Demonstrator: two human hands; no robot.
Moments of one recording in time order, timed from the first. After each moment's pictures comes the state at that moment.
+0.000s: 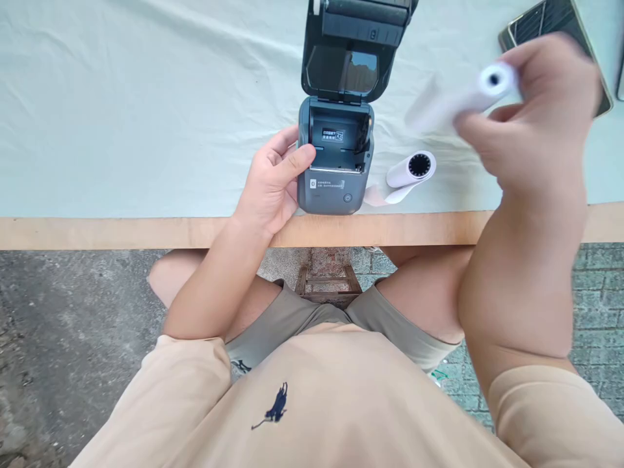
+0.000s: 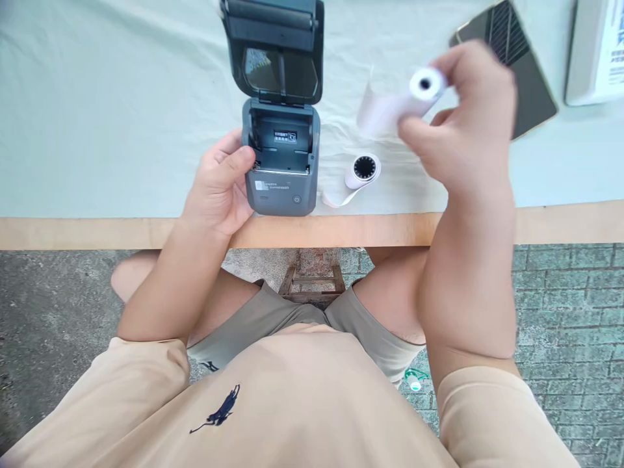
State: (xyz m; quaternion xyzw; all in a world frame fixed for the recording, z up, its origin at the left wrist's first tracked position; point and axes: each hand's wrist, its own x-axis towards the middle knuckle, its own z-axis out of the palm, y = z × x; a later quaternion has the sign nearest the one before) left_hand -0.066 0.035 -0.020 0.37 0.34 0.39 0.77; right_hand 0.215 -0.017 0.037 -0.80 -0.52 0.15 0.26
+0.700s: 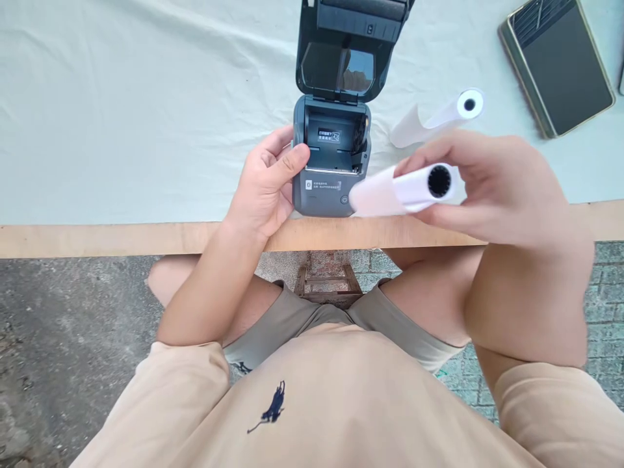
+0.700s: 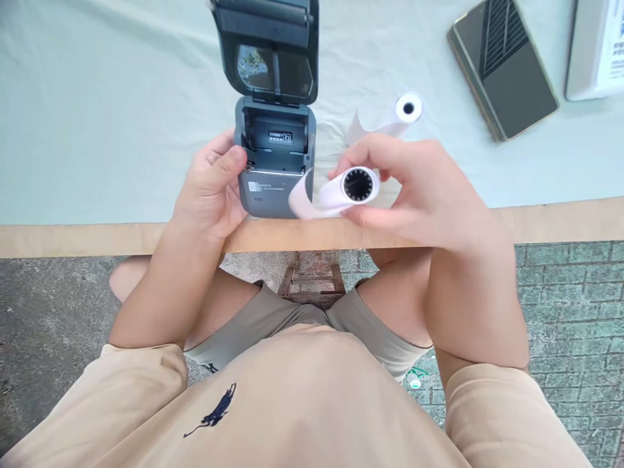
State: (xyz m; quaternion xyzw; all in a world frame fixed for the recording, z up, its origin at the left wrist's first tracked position) left_hand -0.067 0.037 -0.015 0.38 0.37 0.35 0.77; right_hand 0.183 -0.052 0.065 -0.58 -0.70 0.35 0.23
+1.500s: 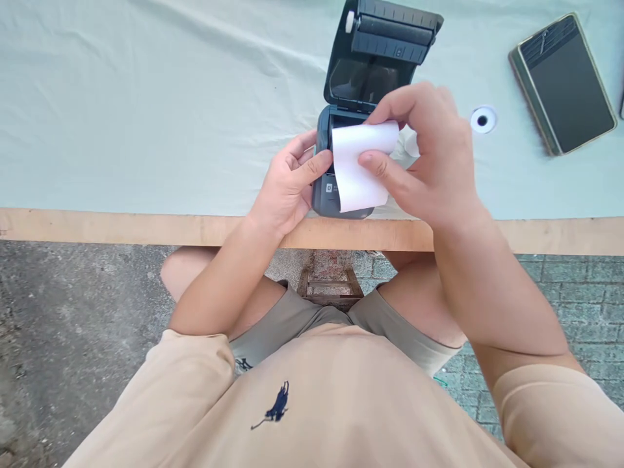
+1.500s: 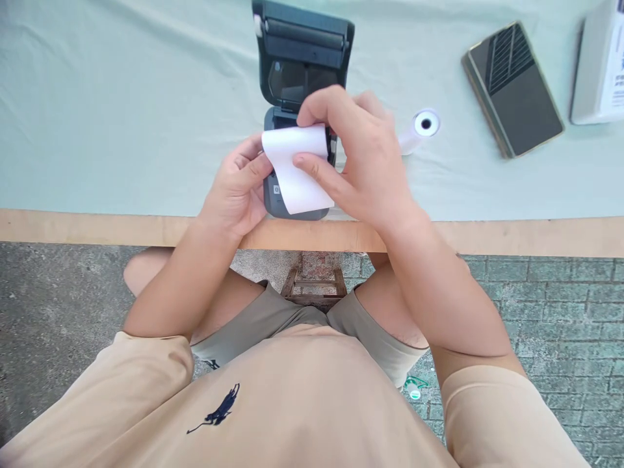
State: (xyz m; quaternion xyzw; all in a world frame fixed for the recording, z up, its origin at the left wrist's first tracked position) left_hand -0.064 0.034 -0.021 0.36 0.35 0.39 0.77; right_hand 0.130 -0.013 0.041 -0.61 -0.74 0.11 0.25
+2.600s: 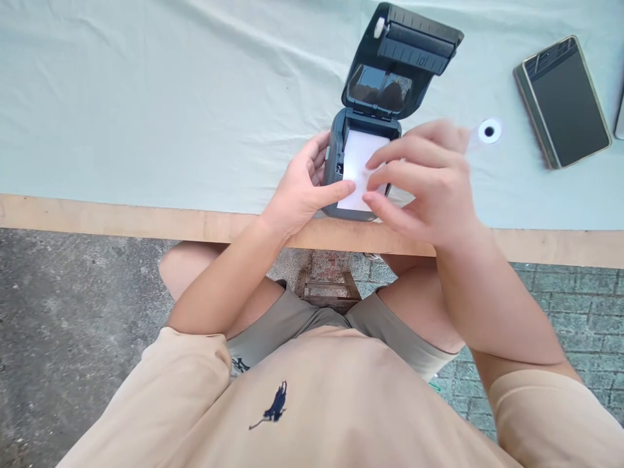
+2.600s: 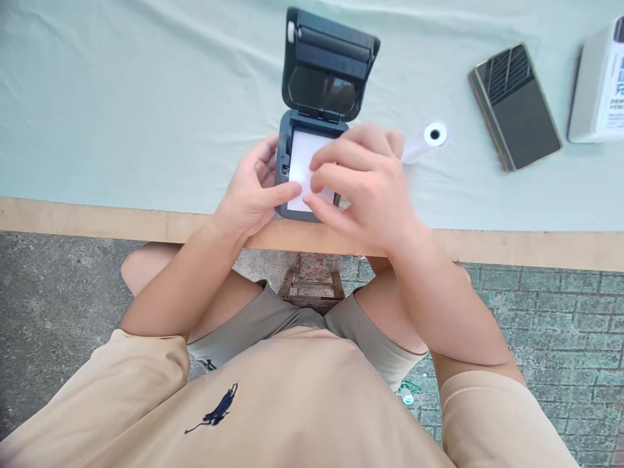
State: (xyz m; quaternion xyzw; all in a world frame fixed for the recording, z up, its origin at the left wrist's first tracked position) left_hand -0.067 0.032 -0.027 0.43 0.33 0.38 0.75; right_hand 0.127 -0.027 0.026 -0.51 -0.80 0.02 0.31
